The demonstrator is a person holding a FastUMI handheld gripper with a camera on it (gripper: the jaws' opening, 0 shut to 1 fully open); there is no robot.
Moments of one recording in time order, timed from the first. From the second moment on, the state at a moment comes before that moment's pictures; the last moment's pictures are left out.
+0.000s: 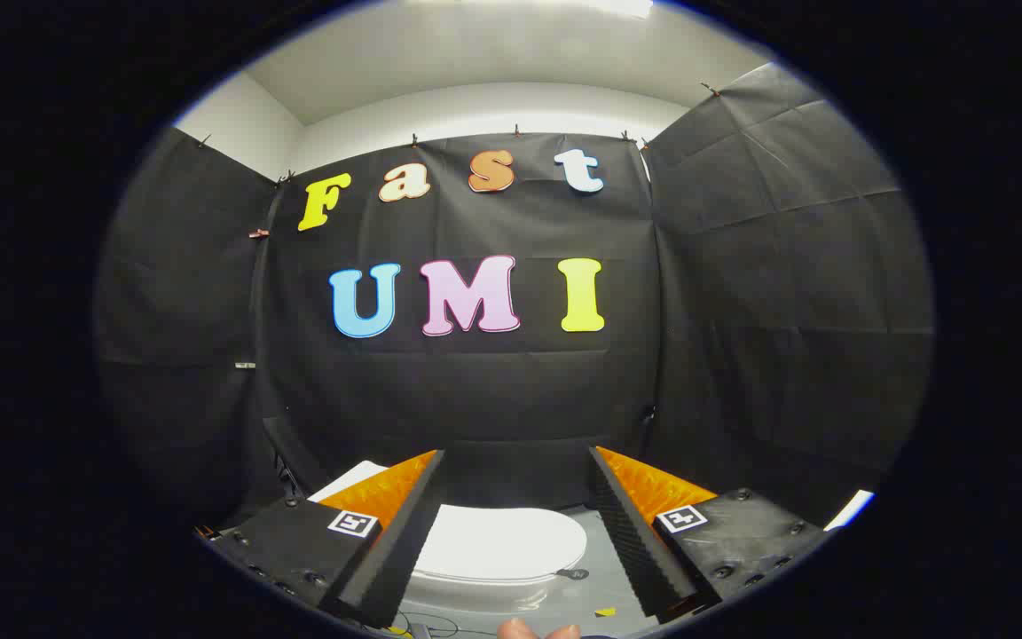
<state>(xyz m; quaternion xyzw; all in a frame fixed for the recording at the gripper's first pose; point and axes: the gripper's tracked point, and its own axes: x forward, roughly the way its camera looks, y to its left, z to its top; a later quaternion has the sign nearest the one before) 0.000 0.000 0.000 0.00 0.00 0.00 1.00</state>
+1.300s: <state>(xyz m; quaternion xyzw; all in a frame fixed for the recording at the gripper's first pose) 0.005 -0.018 0.010 0.01 -0.03 -0.01 1.00</state>
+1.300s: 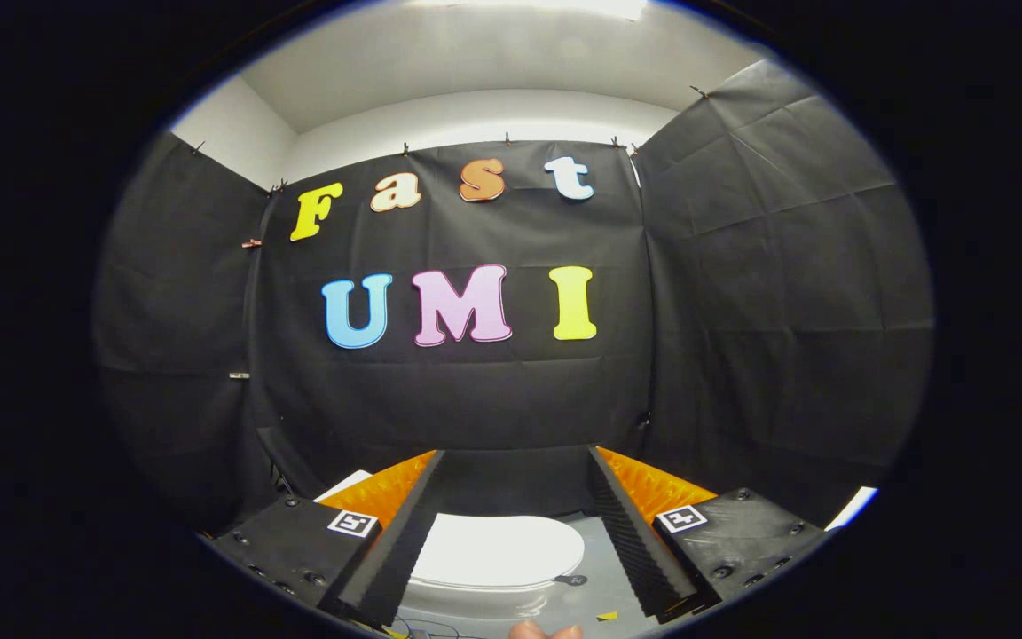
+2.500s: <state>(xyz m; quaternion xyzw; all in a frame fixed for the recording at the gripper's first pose) 0.124 -0.125 -0.201 0.02 0.03 0.03 1.00</state>
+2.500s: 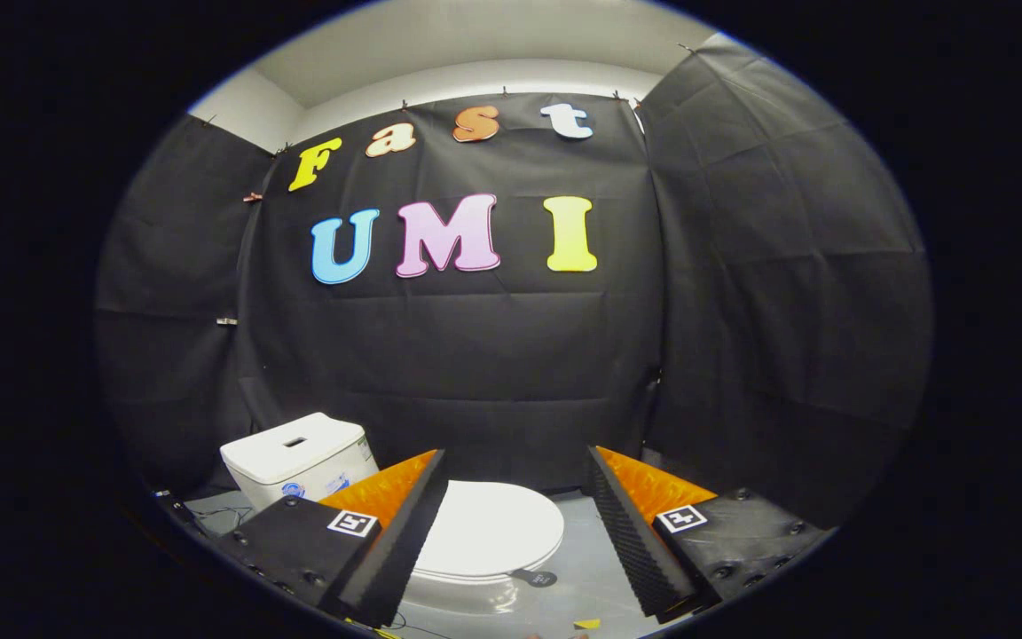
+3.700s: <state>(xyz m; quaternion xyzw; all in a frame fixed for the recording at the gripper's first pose) 0.188 -0.205 -0.546 0.54 0.31 0.00 0.78</state>
